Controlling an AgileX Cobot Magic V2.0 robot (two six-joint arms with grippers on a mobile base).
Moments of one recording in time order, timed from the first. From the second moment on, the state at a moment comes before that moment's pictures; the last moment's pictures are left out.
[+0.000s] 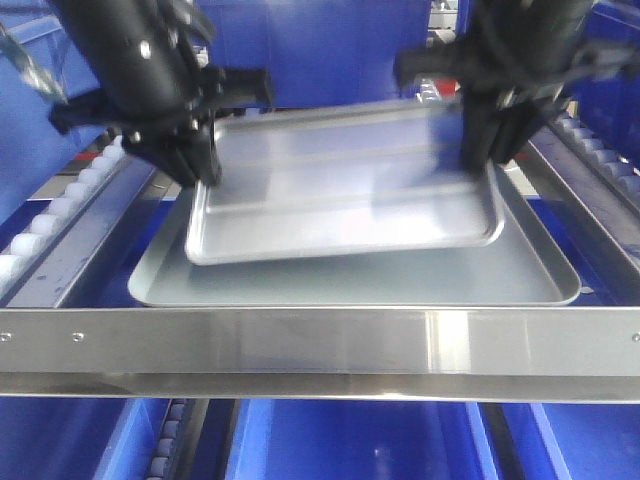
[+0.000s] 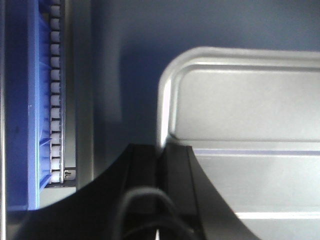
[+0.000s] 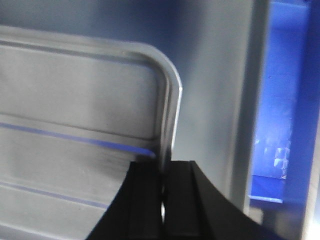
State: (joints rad) left arm -0.53 1.80 -1.32 0.17 0.54 -0.54; right arm 0.42 1.72 -1.30 -0.23 0.75 0.52
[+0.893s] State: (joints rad) left arm -0.51 1.87 -1.39 0.20 0.57 -0.52; right arm 0.36 1.81 -1.41 -0.27 0.84 0.51
